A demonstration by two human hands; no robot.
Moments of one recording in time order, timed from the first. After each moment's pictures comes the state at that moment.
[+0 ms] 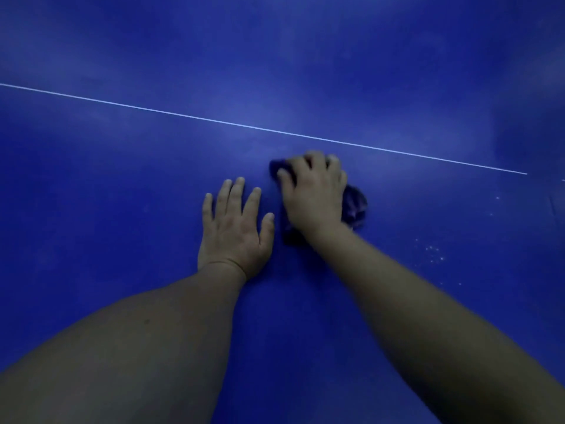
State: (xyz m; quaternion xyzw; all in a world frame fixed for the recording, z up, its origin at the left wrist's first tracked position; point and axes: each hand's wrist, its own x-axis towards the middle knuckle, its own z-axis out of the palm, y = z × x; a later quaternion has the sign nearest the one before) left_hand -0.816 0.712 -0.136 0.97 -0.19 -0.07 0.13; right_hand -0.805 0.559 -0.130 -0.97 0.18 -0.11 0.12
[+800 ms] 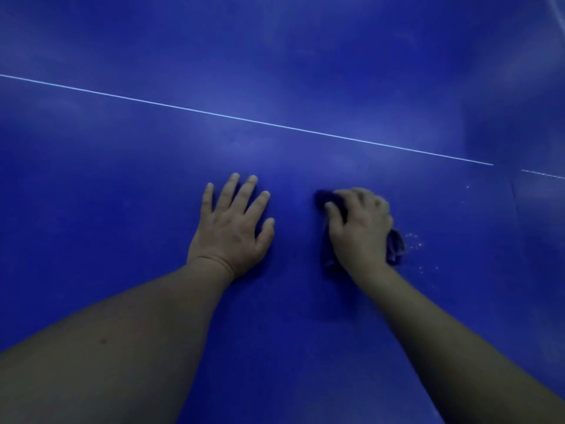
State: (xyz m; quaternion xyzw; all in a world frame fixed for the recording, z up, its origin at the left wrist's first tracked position) left_hand -0.818 0.716 -0.135 0.93 -0.33 -0.07 0.13; right_hand -0.908 0.504 -0.132 -0.95 0.28 -0.11 0.12
